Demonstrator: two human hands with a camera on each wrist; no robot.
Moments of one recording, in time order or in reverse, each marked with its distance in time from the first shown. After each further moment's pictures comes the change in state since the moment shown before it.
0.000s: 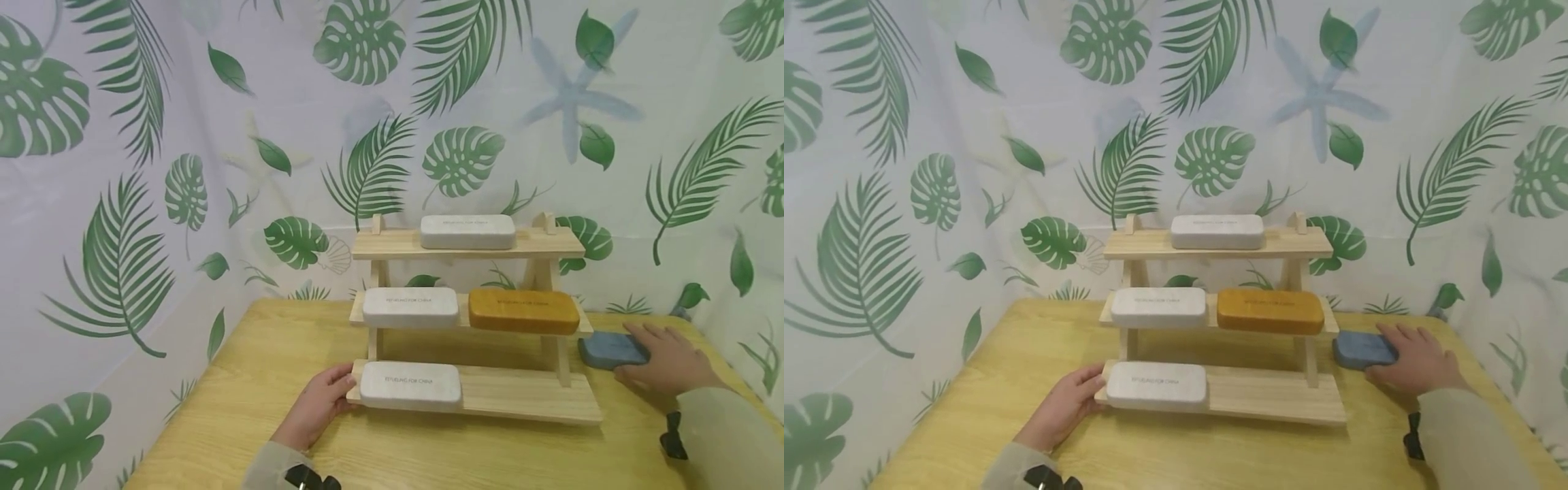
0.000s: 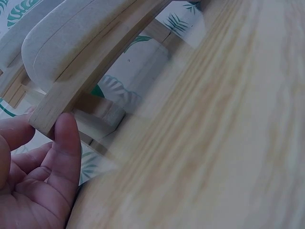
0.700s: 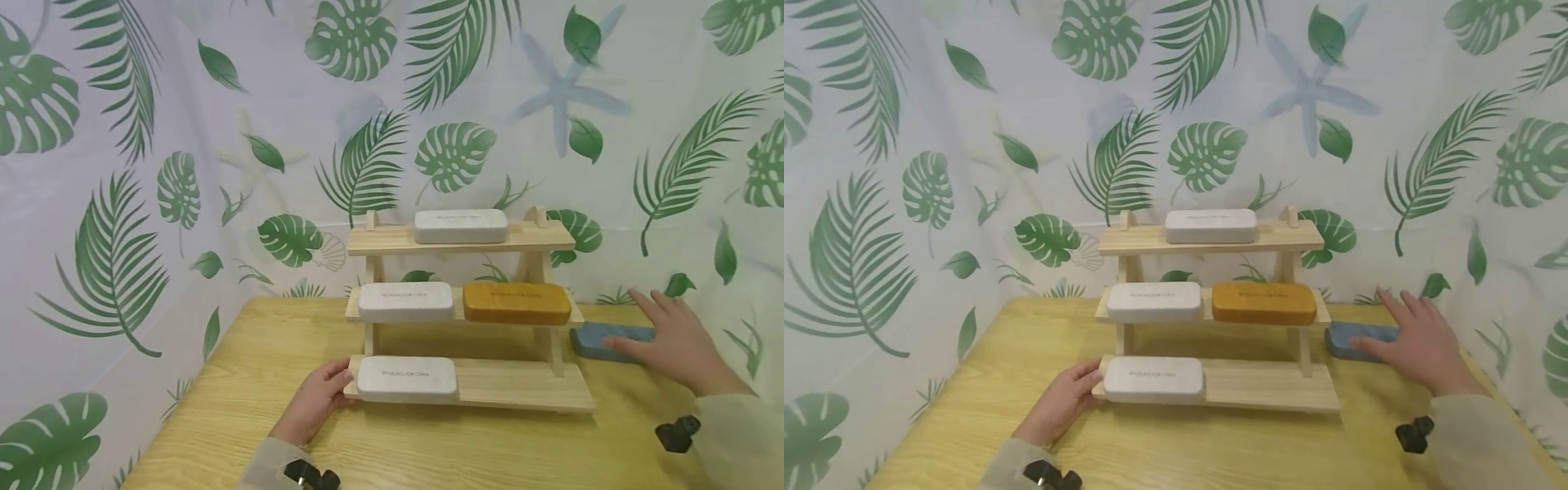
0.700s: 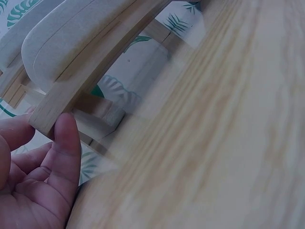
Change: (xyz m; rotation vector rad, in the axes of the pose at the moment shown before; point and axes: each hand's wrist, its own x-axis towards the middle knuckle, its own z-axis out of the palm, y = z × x) left_hand 0.000 0.001 0.002 0.005 -0.001 -0.008; right_hand -0.038 -0.050 -0.048 0.159 0.220 -0.068
